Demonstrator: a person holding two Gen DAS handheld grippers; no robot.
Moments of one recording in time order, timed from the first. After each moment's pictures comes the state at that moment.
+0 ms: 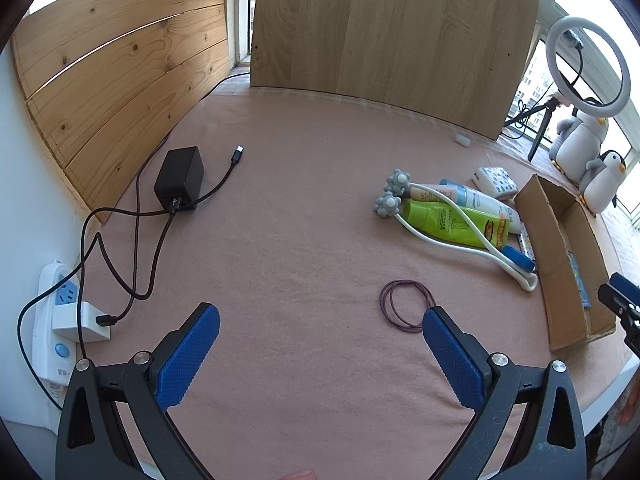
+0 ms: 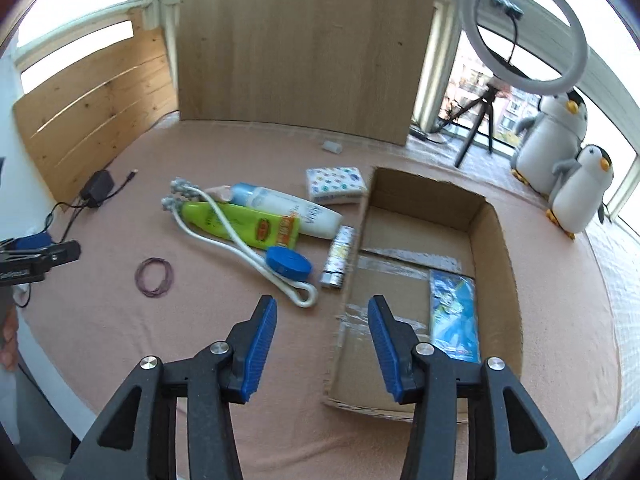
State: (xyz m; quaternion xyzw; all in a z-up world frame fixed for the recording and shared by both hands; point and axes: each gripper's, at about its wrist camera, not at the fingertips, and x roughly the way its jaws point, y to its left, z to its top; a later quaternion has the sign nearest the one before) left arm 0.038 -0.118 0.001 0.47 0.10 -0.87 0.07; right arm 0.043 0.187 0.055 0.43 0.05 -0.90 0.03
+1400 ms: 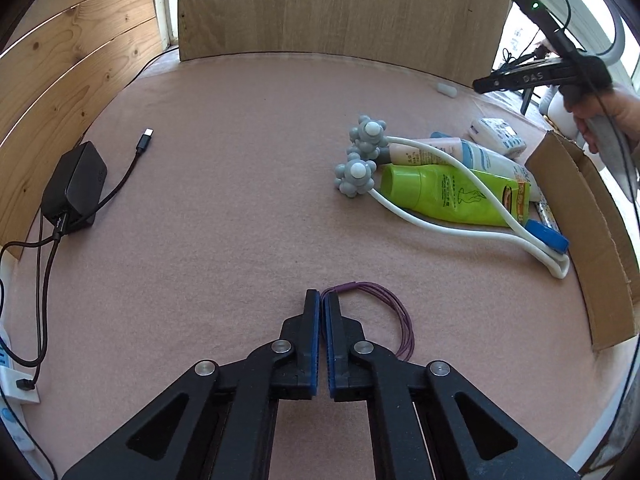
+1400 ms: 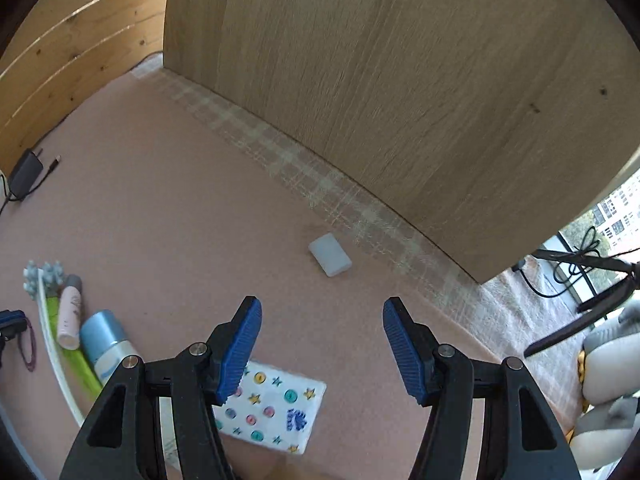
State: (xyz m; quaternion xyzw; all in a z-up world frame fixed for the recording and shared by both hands) left arm -0.033 -0.090 -0.078 0.51 0.08 -0.86 0.01; right arm -0.289 0.209 -0.012 0.52 0.21 -0.81 0.15
